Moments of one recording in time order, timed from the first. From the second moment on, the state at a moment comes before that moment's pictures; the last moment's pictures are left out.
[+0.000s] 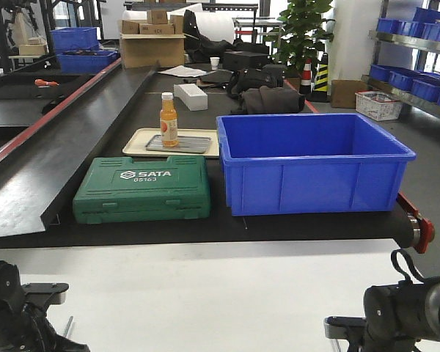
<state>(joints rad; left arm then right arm) -0.09 1.96 -1.19 -0.18 0.75 0.11 0.18 2.00 -1.11 0.05 0.79 0.18</state>
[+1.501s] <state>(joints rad) -0.09 1.97 -1.19 -0.18 0.78 -0.15 0.18 2.00 -1.11 0.05 0.79 0.14</state>
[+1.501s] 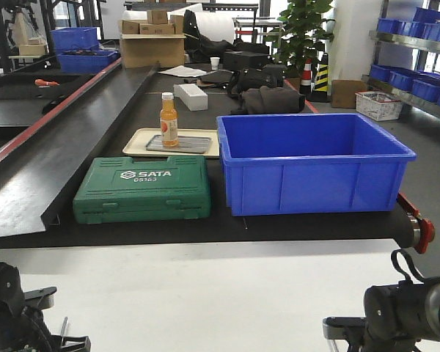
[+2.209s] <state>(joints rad) -0.09 1.96 -1.19 -0.14 0.78 -0.17 0.18 2.00 -1.11 0.05 0.78 0.11</state>
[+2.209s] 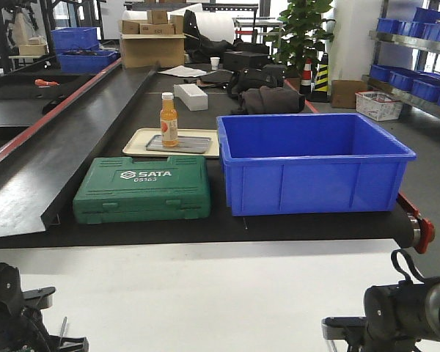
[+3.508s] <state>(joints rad) -0.11 2.03 -1.20 -0.12 0.78 -0.12 0.18 2.00 -1.11 0.05 0.78 0.10</state>
